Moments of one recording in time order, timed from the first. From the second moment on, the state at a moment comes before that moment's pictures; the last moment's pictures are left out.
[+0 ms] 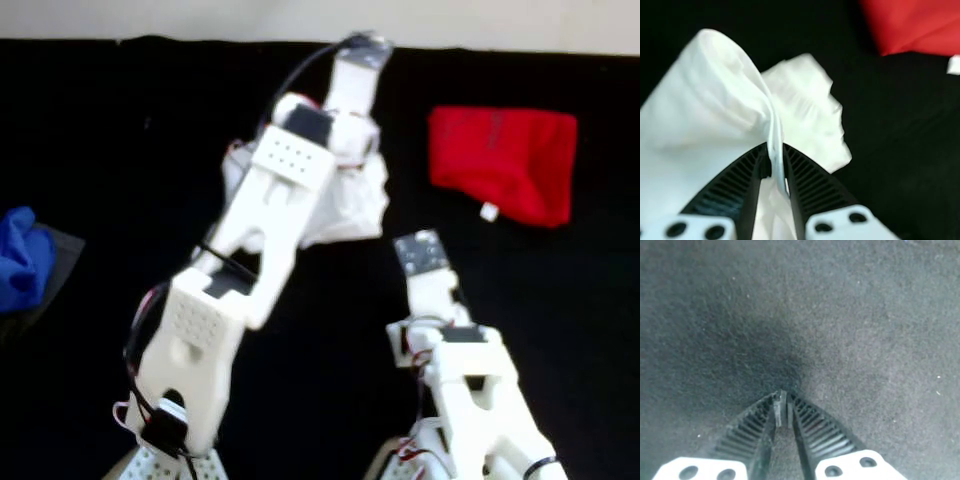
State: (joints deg) left arm 21.6 42.5 -54.1 71.9 -9.2; right arm -7.5 -32.9 78.5 34.5 15.6
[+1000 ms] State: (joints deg) left arm 19.5 47.5 -51.8 72.3 -9.2; right arm -7.5 -32.9 78.5 34.5 15.6
